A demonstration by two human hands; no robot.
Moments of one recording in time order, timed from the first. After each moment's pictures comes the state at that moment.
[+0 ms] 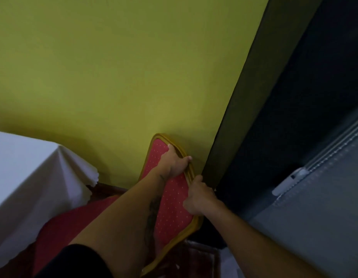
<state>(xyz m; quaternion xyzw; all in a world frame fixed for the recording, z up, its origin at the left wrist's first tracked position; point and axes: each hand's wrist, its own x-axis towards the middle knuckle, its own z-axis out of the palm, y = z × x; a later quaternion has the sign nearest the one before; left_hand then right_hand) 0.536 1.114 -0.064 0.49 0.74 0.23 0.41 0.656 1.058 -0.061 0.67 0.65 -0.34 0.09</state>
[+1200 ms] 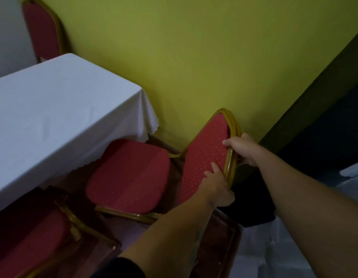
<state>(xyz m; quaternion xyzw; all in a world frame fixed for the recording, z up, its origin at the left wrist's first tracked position) 0.573 0.892 -0.116 0.41 0.76 0.15 0.48 0.619 1.012 -0.052 0.62 0.61 -0.49 -0.04</state>
